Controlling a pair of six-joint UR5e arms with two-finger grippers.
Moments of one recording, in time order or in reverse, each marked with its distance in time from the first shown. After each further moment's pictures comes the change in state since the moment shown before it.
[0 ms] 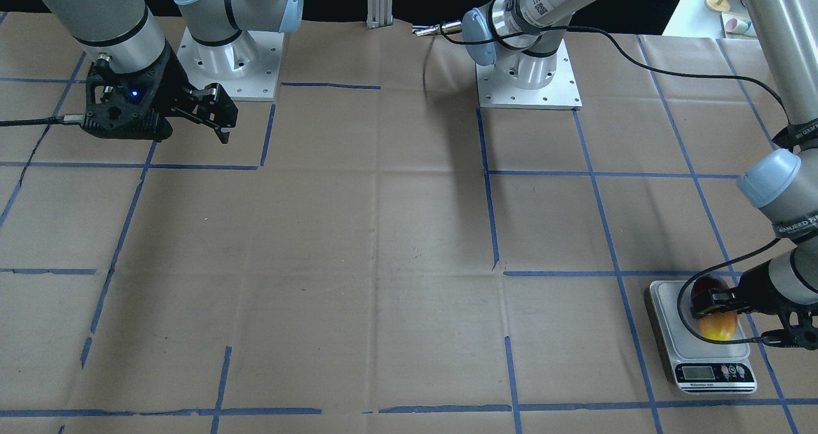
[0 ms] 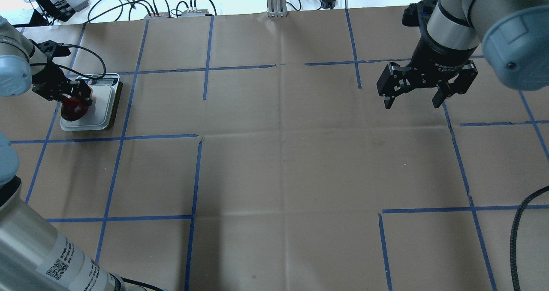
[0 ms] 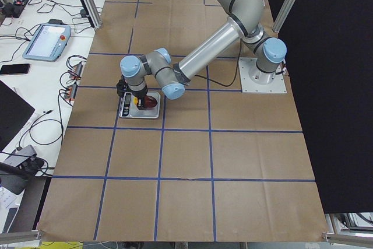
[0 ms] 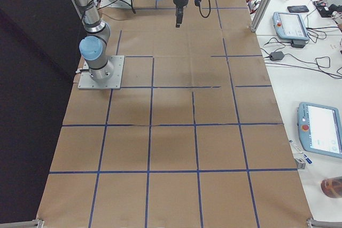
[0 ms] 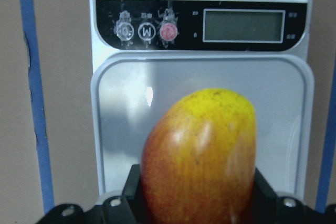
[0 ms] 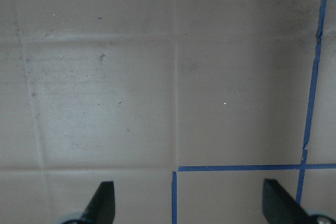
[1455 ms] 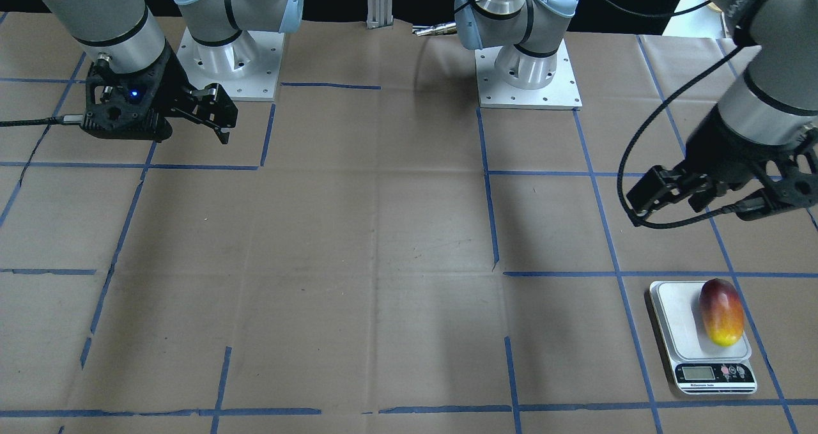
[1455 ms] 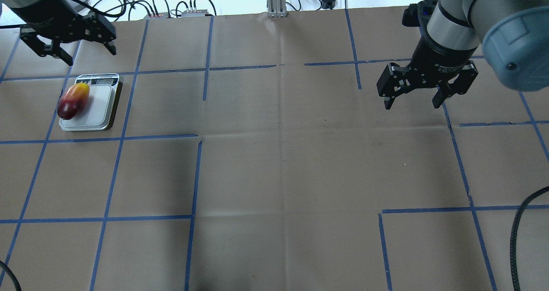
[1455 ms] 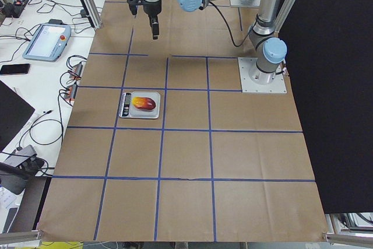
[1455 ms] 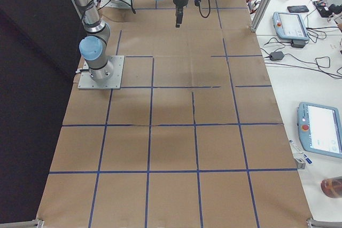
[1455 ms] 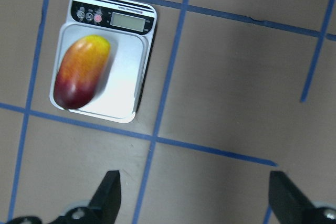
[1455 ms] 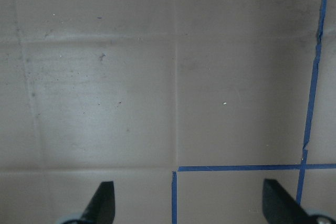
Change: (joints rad) left arm -0.353 0.461 0.024 -0.399 0.001 -0.573; right arm 0.000 0.000 0.000 0.000 0.000 0.000
